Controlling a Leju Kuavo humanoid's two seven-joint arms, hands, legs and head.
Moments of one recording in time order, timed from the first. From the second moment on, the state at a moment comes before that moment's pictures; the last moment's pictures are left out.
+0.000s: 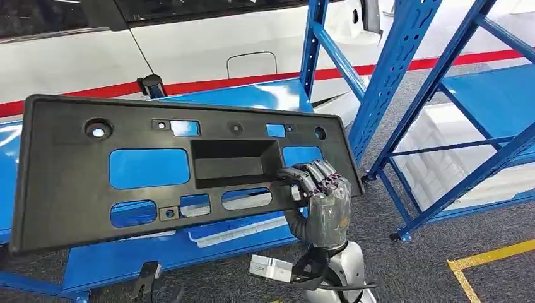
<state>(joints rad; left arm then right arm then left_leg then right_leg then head) -0.27 -0.15 -0.14 -0.42 0.02 0.17 -0.05 0.05 0.07 0.43 -1.84 1.10 -0.70 -0.40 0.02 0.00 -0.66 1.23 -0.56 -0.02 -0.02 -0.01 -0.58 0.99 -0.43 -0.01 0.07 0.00</state>
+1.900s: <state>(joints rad) -0.24 -0.12 -0.08 -0.47 -0.06 0.09 -0.06 0.08 0.05 0.42 -1.93 1.17 -0.70 -0.31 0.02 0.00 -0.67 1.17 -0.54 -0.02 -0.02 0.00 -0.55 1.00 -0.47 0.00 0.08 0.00</state>
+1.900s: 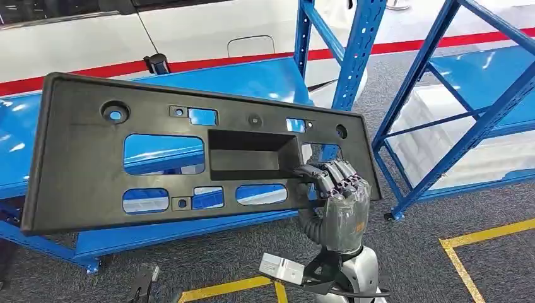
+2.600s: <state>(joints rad) -0.12 -0.09 0.05 -0.54 -0.07 0.04 -0.11 0.10 0.01 0.42 -1.94 1.11 -0.70 -0.32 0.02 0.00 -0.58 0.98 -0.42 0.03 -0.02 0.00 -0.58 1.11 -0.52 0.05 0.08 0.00</state>
